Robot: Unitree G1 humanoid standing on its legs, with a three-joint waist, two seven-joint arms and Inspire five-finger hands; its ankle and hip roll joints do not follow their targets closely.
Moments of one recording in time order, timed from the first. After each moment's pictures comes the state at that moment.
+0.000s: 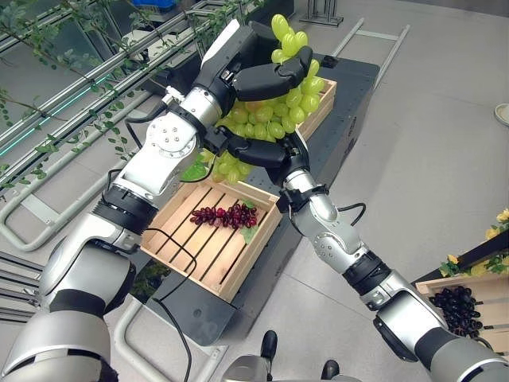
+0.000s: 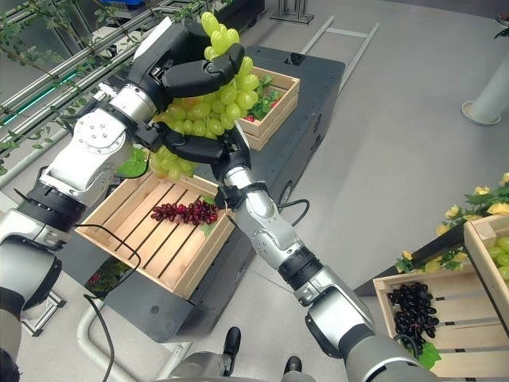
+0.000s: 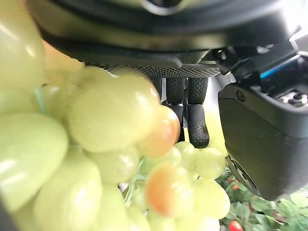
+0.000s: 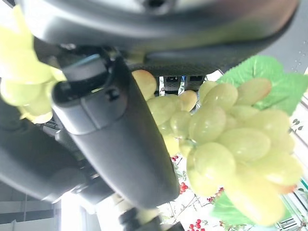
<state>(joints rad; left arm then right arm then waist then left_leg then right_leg) -1.08 0.71 -0.57 0.39 -0.56 -0.18 -0.07 -0.77 -0.15 0.56 0.32 0.84 -0.18 -0.19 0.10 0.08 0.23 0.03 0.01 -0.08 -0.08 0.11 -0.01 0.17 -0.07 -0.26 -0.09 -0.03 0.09</state>
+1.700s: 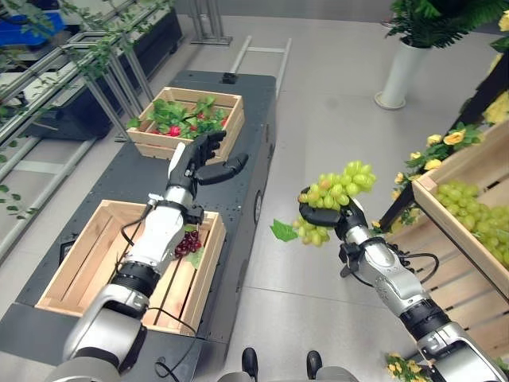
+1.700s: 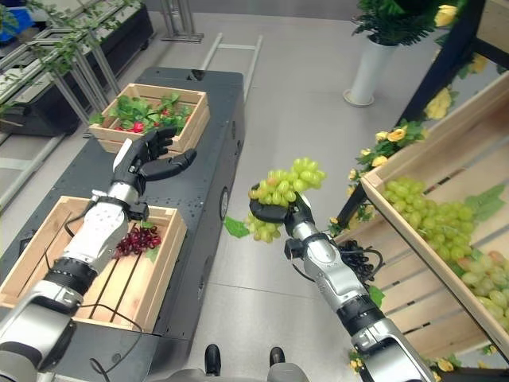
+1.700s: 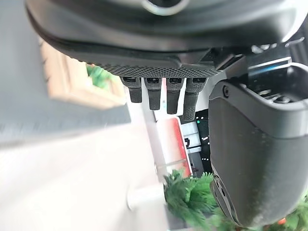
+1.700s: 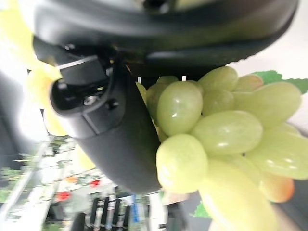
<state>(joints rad) -0.49 0.48 -0.28 0.54 -0.47 -0.22 0.10 -0.30 -0.51 0.39 0.22 0.54 0.02 0.00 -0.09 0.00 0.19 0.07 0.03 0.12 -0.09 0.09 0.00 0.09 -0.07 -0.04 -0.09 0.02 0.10</state>
